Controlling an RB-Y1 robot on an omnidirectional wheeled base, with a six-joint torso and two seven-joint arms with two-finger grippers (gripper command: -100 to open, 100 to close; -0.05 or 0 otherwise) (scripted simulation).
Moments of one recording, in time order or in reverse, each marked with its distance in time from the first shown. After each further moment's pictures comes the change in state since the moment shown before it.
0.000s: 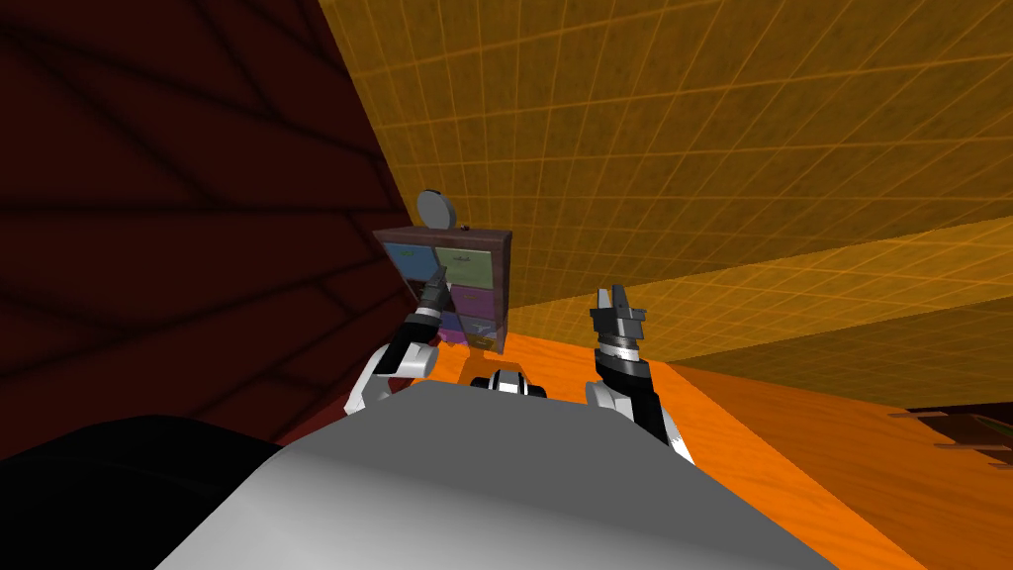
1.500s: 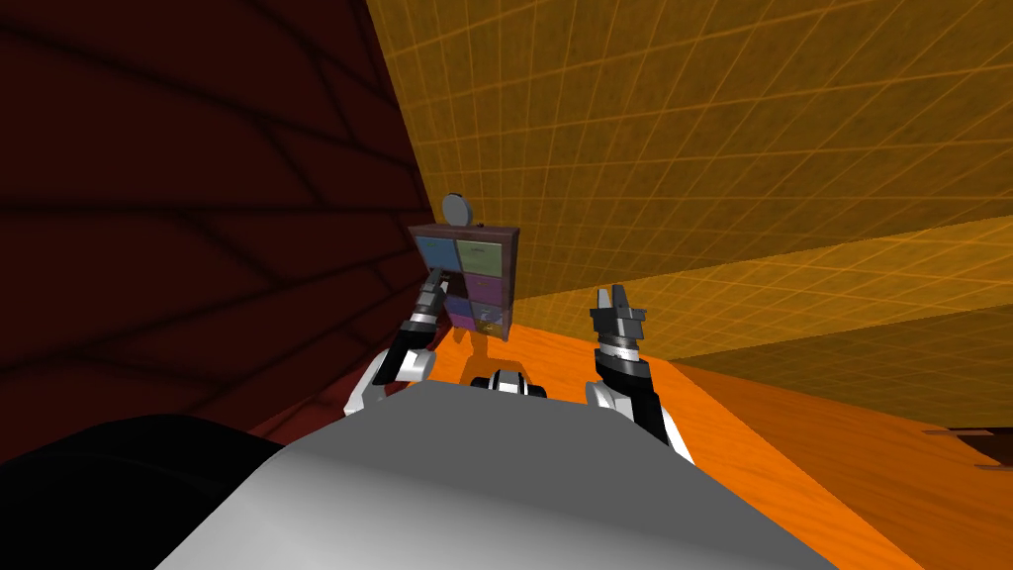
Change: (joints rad) left arm 0.037 0.039 0.023 0.091 0.024 -0.276 -0.013; right arm 0.000 0.000 0.000 0.000 0.000 0.000 0.000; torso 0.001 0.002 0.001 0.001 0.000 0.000
